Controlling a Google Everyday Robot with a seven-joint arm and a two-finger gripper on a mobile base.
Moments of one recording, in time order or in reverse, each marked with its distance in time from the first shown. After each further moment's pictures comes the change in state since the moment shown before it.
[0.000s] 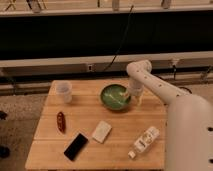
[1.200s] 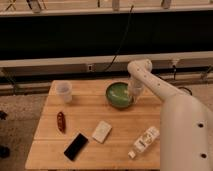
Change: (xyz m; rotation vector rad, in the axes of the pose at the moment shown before) arm 0.012 0.001 0.007 -0.004 -0.023 0.003
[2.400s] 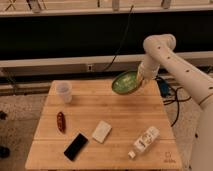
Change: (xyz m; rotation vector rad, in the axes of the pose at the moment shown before) arm -0.007 0.029 -0.189 0.162 0.128 0.006
